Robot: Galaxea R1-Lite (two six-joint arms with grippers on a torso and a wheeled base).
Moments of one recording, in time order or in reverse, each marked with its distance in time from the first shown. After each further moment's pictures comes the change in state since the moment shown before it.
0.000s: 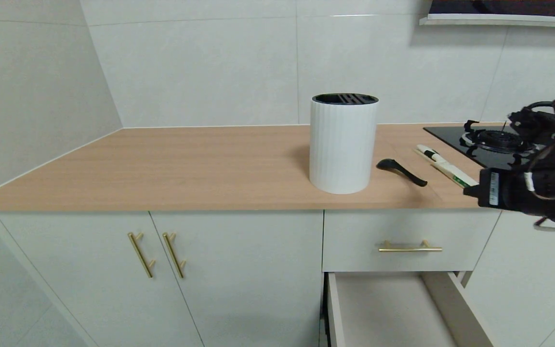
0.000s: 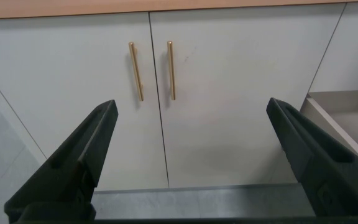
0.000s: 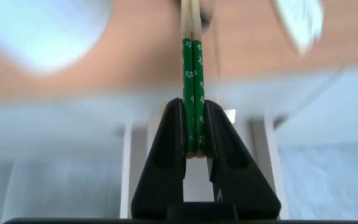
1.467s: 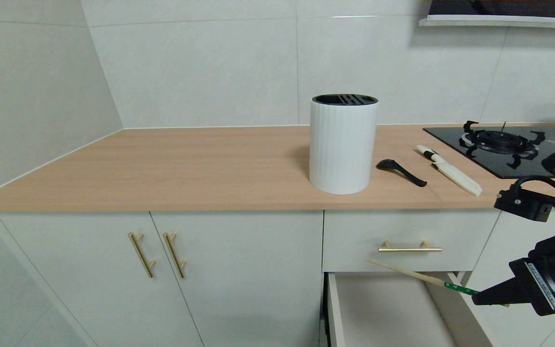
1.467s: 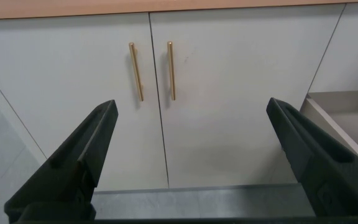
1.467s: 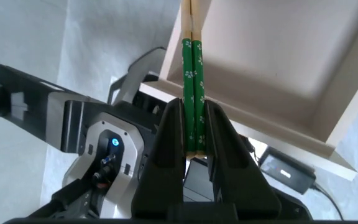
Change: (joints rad) left arm 0.000 0.000 0.000 0.000 0.000 0.000; right arm 0.027 -0.052 0.040 0.467 0.483 -0.119
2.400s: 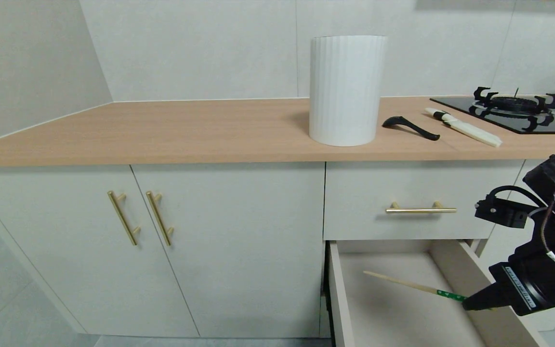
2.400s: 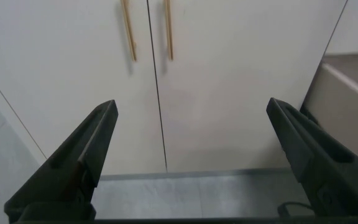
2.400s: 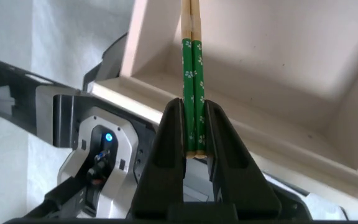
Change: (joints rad) left arm 0.000 0.000 0.000 0.000 0.000 0.000; right arm 0.000 0.078 0.001 0.000 0.000 -0.011
